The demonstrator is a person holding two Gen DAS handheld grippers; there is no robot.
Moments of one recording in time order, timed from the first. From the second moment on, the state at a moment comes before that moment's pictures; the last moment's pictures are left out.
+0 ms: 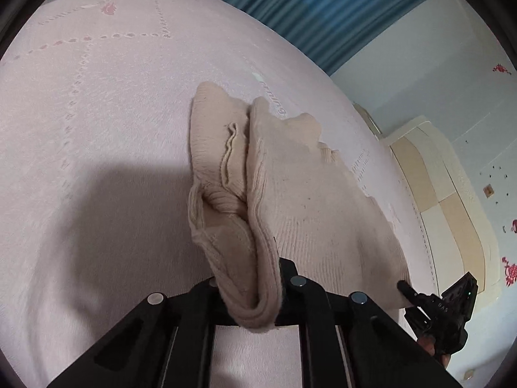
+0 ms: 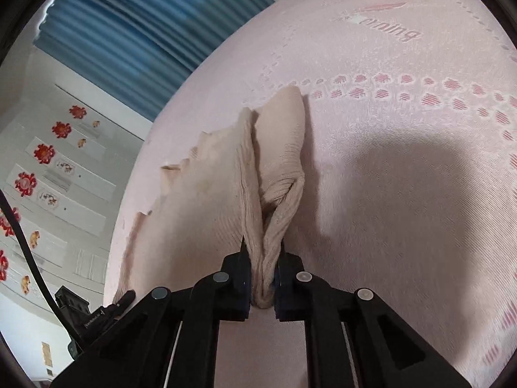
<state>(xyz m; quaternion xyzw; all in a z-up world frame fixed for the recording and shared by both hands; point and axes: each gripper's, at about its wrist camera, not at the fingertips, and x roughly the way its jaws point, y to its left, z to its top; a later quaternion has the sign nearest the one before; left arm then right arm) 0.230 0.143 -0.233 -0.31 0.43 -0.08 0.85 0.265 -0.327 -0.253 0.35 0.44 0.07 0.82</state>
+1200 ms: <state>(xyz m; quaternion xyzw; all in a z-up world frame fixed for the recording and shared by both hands) 0.182 0.138 -0.162 -0.14 0.43 -0.06 0.89 0.199 -0.300 -0.199 0.13 0.44 0.05 0.89</state>
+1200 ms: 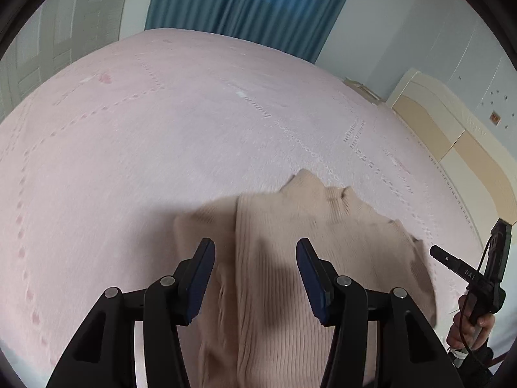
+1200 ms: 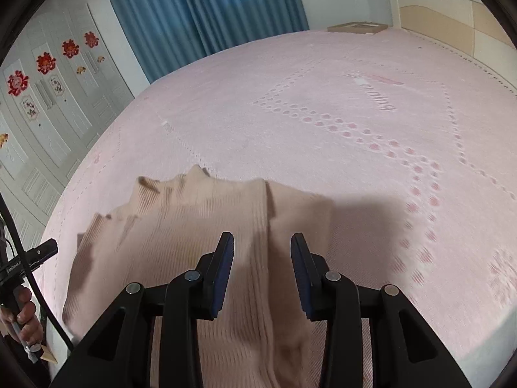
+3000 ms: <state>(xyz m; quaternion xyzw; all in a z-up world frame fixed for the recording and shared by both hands) 0.142 0.195 -0.218 -0.15 0.45 -0.05 0.88 0.211 -0.130 -0.233 -0.02 0.46 0.08 0.89</state>
